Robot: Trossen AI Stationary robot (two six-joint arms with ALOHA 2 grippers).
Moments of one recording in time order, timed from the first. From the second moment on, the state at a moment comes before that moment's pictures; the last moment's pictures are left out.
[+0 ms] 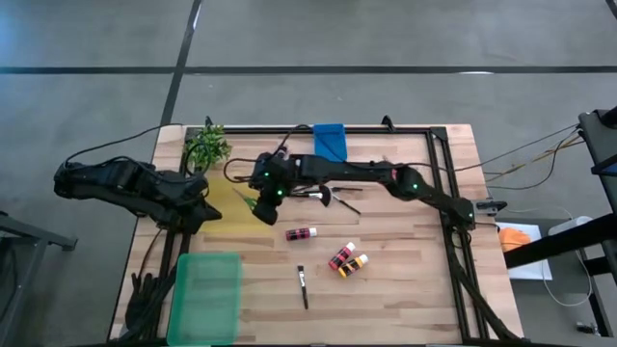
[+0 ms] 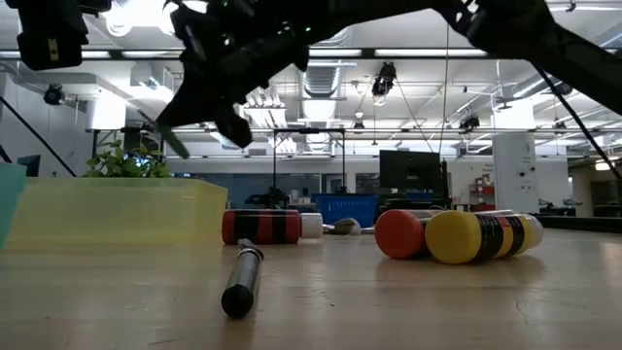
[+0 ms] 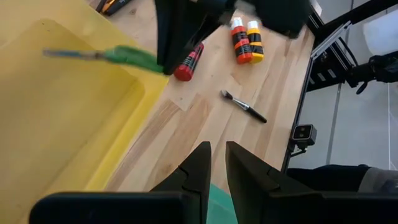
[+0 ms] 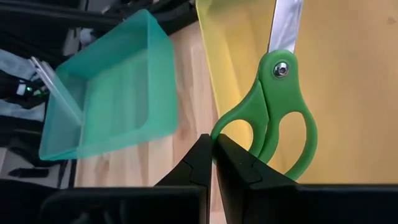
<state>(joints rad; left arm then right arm) -0.18 0.61 0.87 -1.03 0.00 -0.89 -0.11 2.49 2.36 -0.65 -0.46 0.38</state>
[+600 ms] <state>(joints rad) -0.18 0.61 0.86 -1.02 0.00 -0.89 -0.12 2.50 2.35 -0.62 -0.43 0.28</state>
